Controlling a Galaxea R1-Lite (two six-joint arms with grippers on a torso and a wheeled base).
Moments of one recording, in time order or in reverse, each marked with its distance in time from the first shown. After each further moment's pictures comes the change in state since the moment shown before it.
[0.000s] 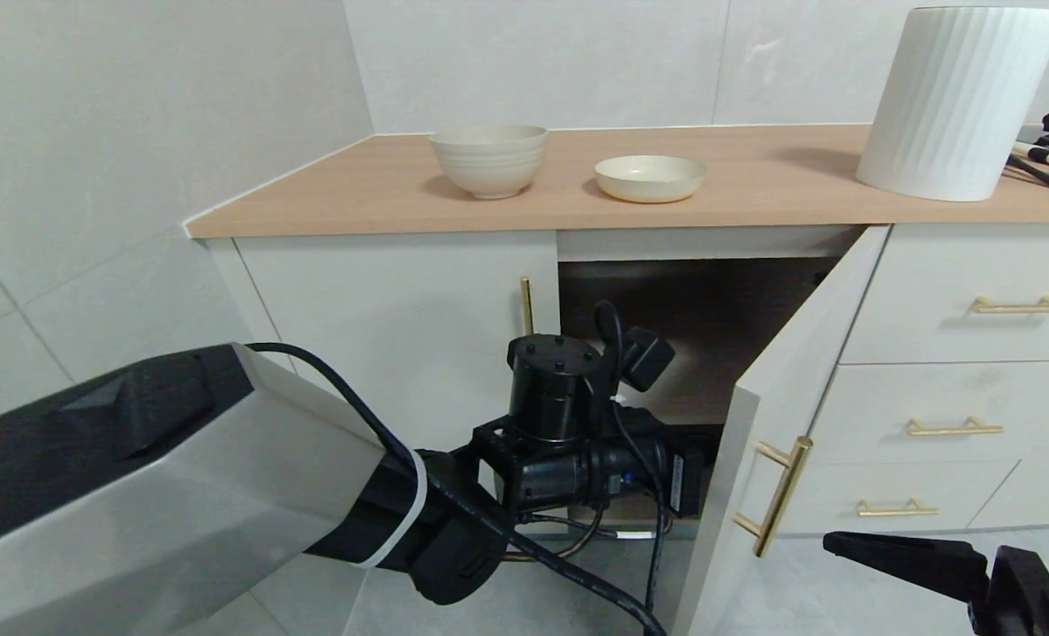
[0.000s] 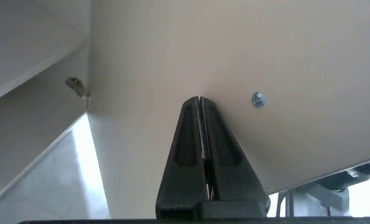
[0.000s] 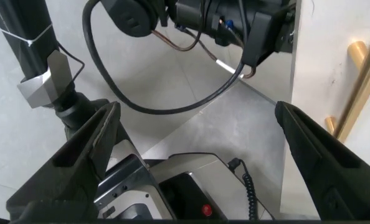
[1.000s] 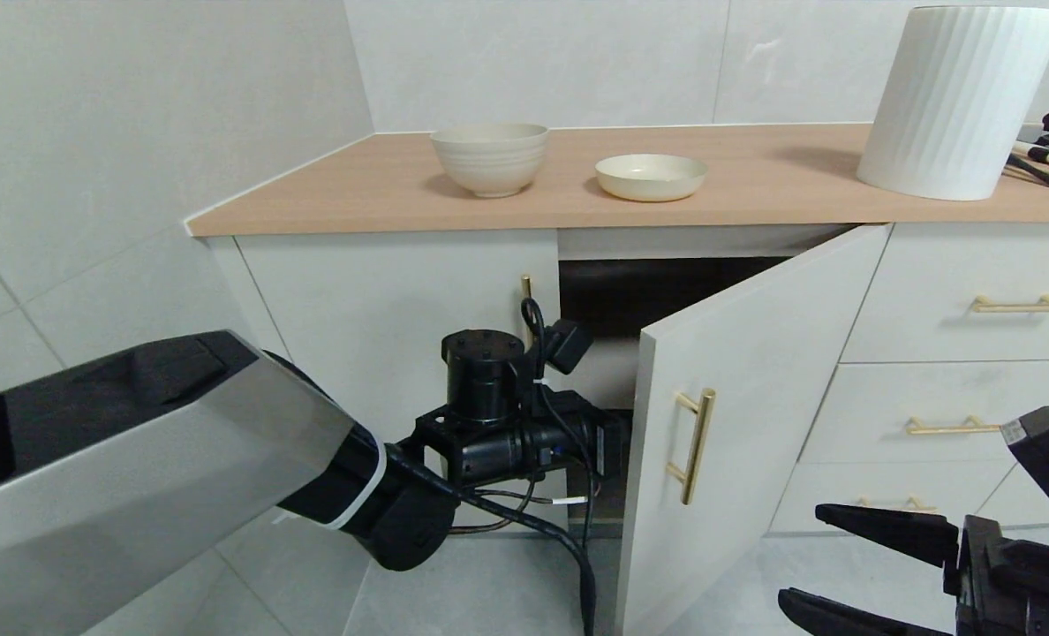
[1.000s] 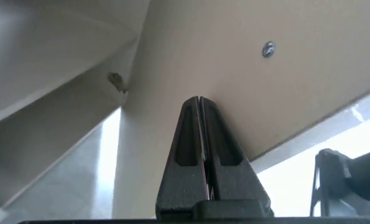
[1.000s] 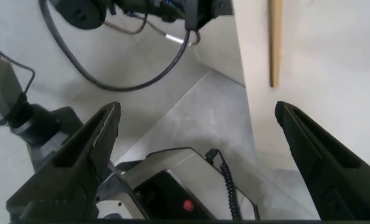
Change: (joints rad) left arm 0.144 0.014 0.084 -0.108 -0.072 -0.002; right arm -0.139 0.100 -0.016 -0.002 0.000 0.000
